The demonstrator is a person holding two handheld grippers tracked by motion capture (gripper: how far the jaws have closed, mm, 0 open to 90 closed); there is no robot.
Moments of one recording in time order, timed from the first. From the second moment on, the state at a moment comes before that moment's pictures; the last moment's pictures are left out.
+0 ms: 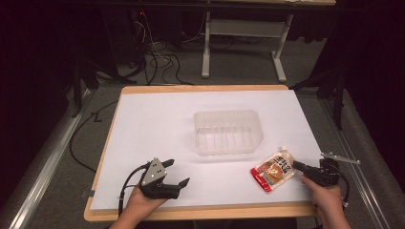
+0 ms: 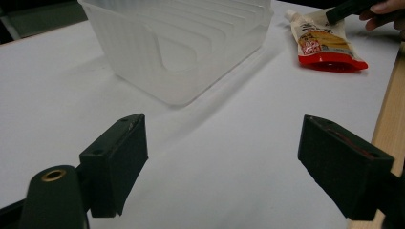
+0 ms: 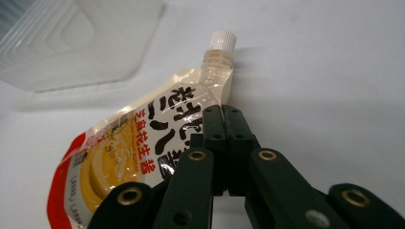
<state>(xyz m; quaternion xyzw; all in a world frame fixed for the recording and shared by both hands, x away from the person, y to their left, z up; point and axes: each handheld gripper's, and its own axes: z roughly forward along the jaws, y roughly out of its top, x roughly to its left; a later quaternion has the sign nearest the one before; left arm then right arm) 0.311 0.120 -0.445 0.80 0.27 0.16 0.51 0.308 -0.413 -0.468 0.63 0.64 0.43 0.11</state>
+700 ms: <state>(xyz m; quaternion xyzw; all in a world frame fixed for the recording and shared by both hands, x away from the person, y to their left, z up) 0.311 0.121 -0.444 0.80 0.27 0.16 0.51 0.279 -0.378 -0.417 0.51 0.64 0.54 0.21</state>
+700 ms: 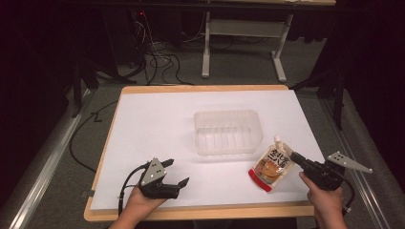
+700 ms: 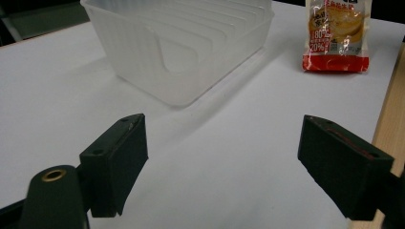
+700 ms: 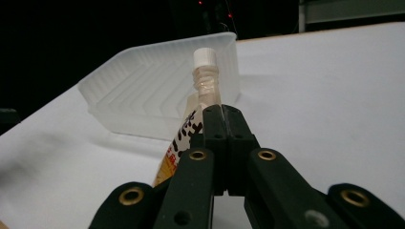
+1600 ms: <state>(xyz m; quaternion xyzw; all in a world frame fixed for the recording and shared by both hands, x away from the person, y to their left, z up) 0.312 0.119 -0.445 0.81 0.27 0.16 0.50 0.272 -0.383 -0.398 0.49 0.60 0.53 0.33</state>
